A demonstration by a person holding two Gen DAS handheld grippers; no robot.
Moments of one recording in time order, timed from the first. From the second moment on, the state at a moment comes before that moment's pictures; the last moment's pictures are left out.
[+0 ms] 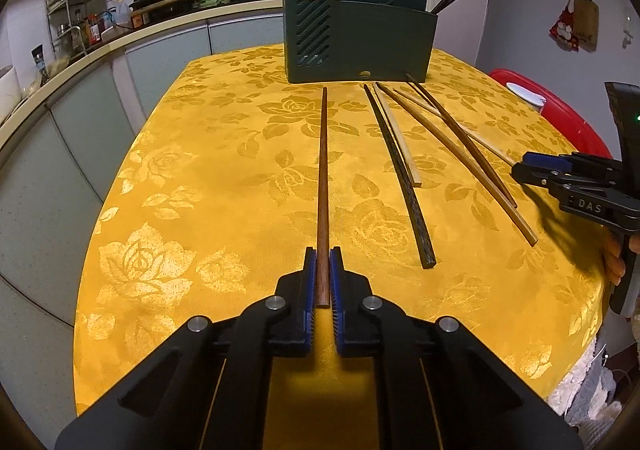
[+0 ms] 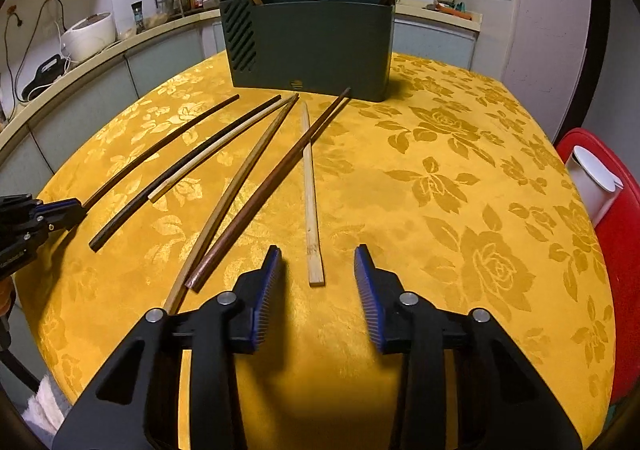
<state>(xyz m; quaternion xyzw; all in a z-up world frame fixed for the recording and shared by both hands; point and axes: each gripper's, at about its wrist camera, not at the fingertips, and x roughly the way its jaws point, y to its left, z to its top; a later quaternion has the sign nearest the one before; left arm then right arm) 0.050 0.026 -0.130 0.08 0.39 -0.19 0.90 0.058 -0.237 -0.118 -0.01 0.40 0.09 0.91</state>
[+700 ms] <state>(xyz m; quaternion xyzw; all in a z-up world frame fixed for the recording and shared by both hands) 0.043 0.026 -0.103 0.09 0.37 -0.19 0.91 0.032 -0.265 -0.085 0.01 0.38 0.09 0.92</state>
